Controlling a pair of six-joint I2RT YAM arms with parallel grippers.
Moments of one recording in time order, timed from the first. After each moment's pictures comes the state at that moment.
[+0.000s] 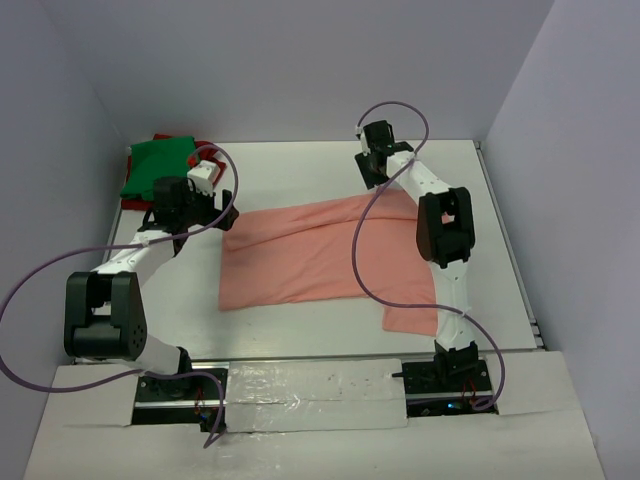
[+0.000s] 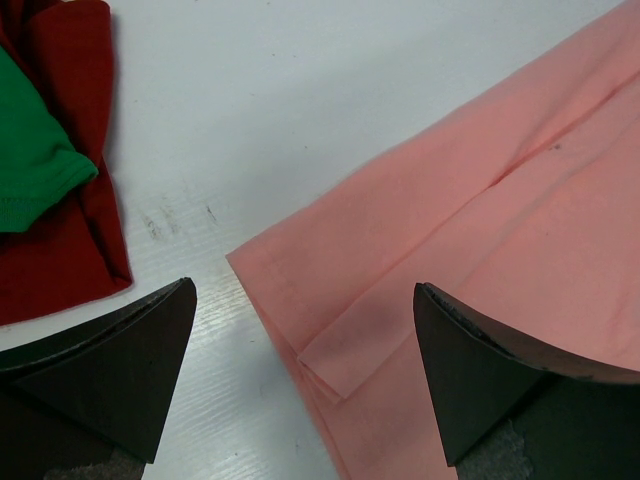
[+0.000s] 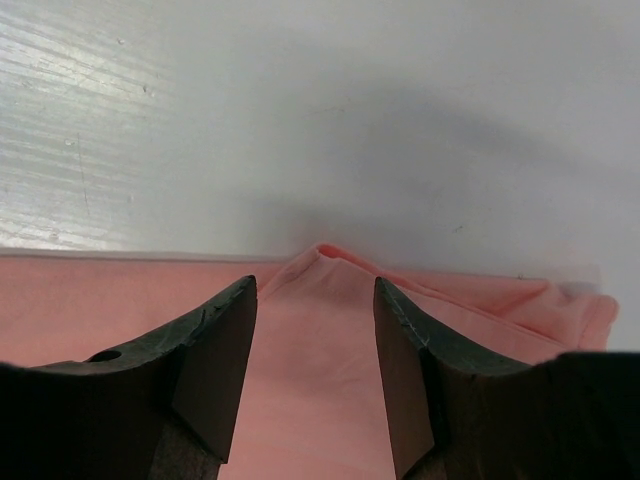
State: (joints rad) left arm -0.06 1.49 0.85 0.12 0.37 0.12; right arm 0.26 2.30 1.97 -0.62 0.20 -0.16
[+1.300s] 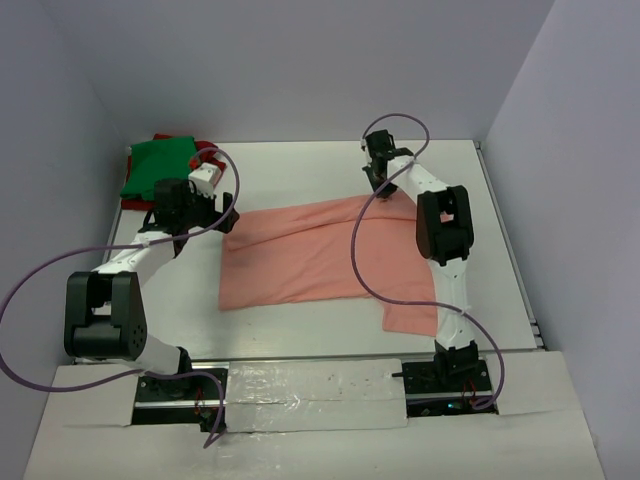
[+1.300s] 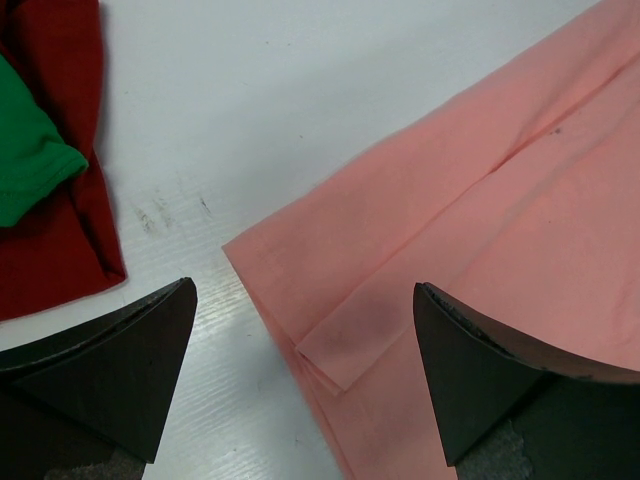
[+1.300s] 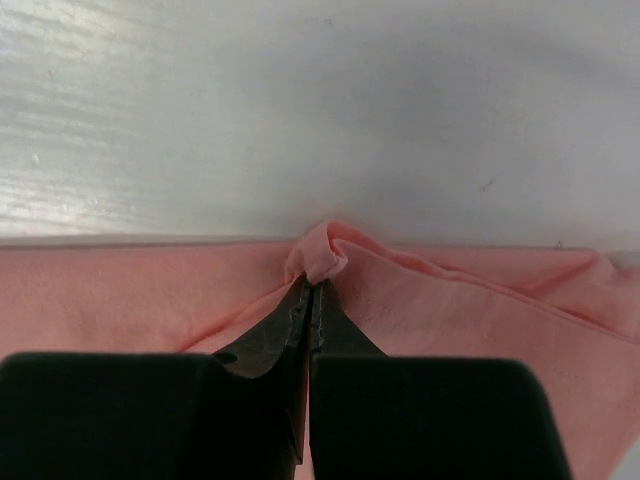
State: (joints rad) left arm -0.06 1.49 0.84 0.12 0.38 0.14; right arm 0.24 2.35 1.95 -0.67 0.23 -0.13
